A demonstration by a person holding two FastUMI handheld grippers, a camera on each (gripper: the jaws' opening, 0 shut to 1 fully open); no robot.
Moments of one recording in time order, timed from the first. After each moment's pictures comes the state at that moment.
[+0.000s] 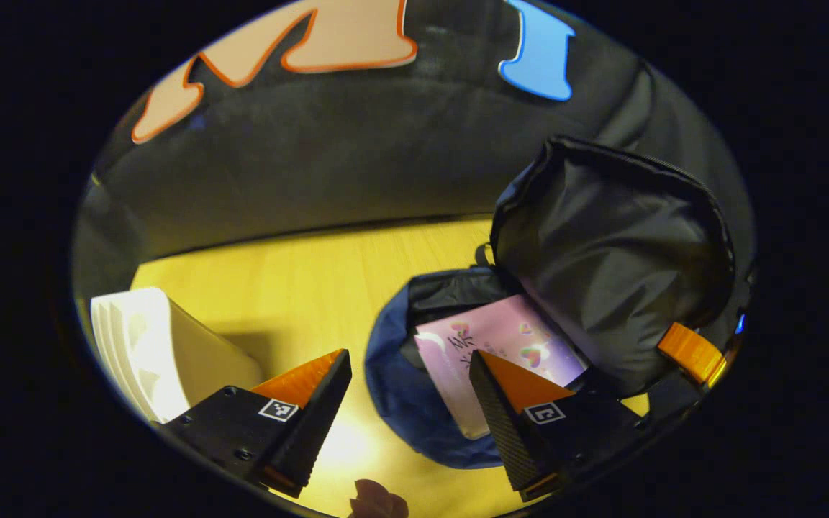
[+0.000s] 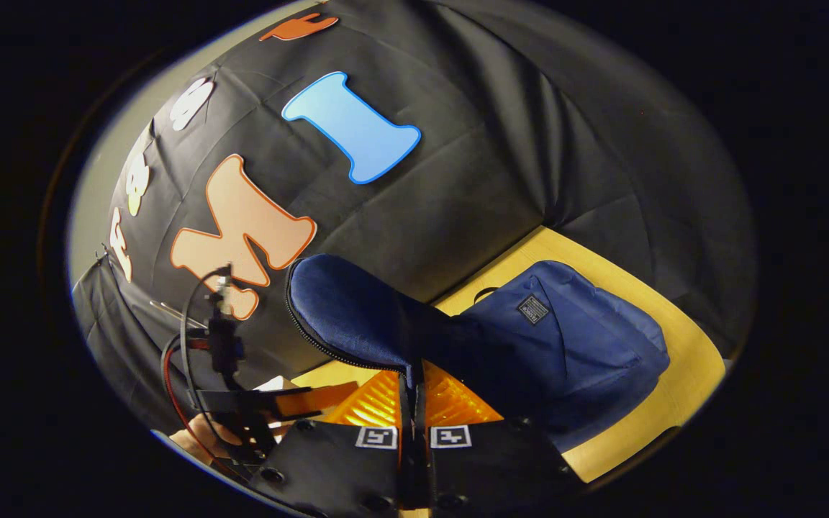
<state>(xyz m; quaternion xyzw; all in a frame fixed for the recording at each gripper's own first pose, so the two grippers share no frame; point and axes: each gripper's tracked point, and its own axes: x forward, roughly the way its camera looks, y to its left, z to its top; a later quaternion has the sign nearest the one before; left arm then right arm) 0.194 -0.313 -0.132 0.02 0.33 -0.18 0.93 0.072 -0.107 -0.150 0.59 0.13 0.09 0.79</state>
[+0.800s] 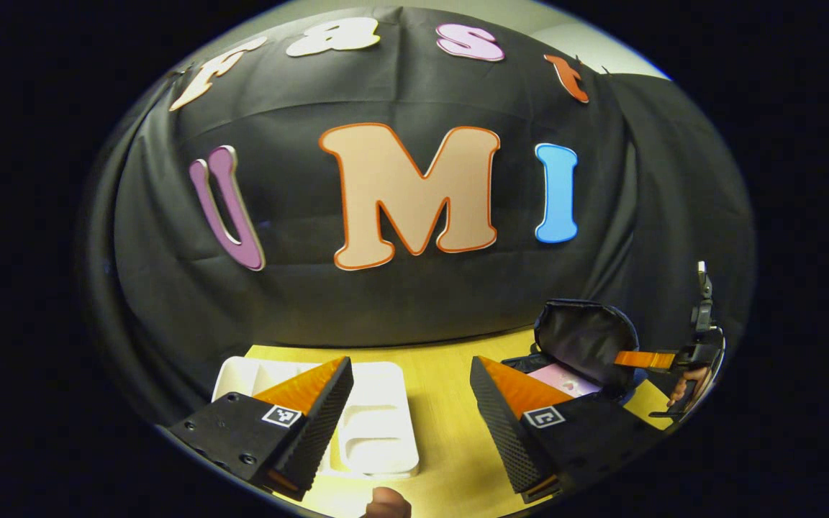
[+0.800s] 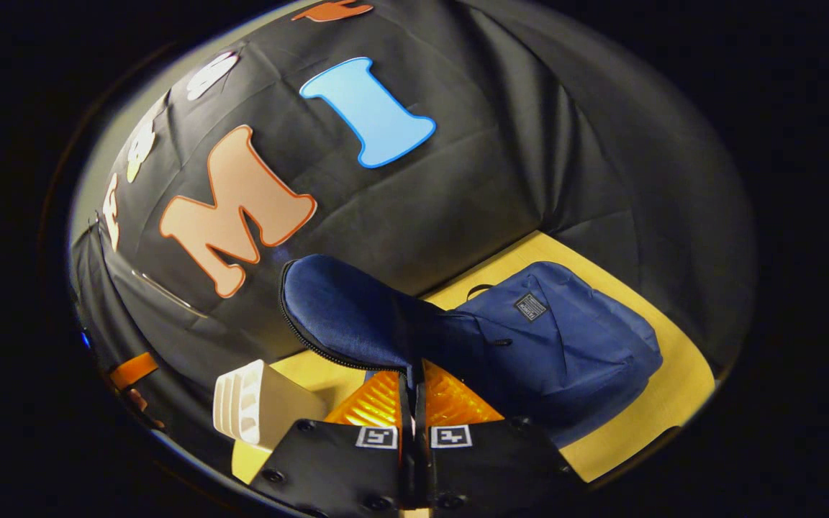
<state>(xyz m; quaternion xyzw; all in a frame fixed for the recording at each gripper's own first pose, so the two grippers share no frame) 0.078 -0.117 0.023 0.00 0.08 -0.09 0.99 0.069 -0.084 -0.141 0.53 0.15 0.06 0.84</state>
